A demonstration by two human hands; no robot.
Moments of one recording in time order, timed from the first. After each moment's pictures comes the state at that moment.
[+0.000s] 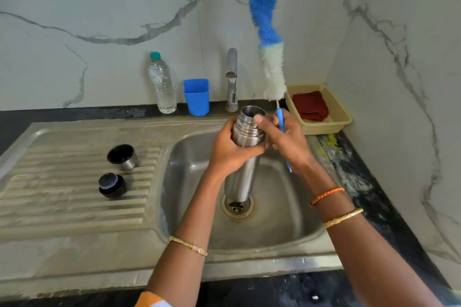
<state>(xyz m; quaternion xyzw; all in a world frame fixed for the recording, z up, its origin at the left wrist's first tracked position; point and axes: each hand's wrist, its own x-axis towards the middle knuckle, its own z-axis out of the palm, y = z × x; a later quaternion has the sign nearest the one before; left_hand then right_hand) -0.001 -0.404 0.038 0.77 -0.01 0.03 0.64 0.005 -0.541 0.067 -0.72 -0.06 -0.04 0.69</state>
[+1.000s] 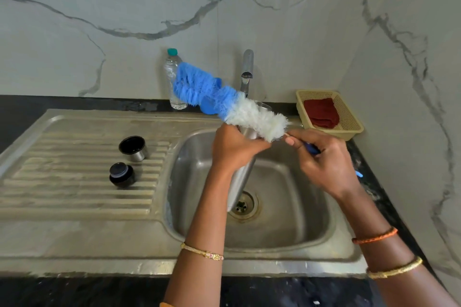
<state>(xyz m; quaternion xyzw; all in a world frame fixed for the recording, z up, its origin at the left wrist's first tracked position) -0.008 -0.399 0.054 0.79 0.04 0.10 0.60 -0.033 -0.580 0.070 -0.87 -0.20 -0.24 0.38</state>
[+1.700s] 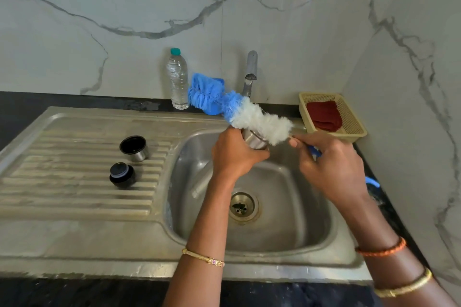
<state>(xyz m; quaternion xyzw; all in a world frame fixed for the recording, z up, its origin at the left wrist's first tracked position) -0.010 -0.397 0.050 0.86 0.06 0.12 0.49 -0.048 -0.564 0.092 -0.92 -0.11 -0.26 0.27</state>
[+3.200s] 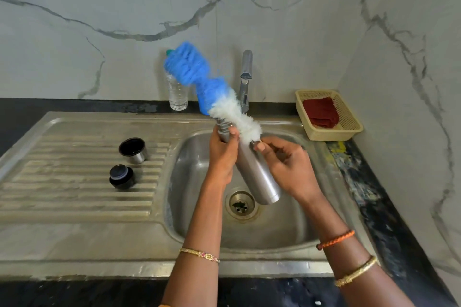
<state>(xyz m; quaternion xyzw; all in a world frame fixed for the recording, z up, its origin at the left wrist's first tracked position) -0.003 -0.395 0.029 0.57 0.07 0.12 0.81 -0.039 -0.526 0.056 -0.84 -0.11 -0.09 0.52</state>
